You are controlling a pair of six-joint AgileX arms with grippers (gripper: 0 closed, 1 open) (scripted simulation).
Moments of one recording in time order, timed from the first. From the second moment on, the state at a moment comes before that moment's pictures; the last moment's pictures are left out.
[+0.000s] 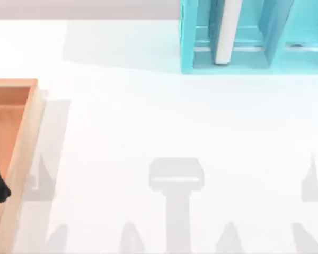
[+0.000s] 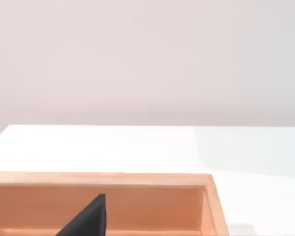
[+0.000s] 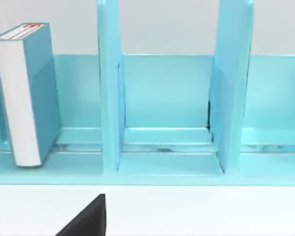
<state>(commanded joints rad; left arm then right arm) 0.00 0.00 0.00 0.00 0.00 0.00 0.00 0.00 0.00 0.00 0.00 0.00</state>
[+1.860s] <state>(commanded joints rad) 0.00 0.00 0.00 0.00 0.00 0.00 0.52 2.23 1.02 1.09 0.58 0.08</state>
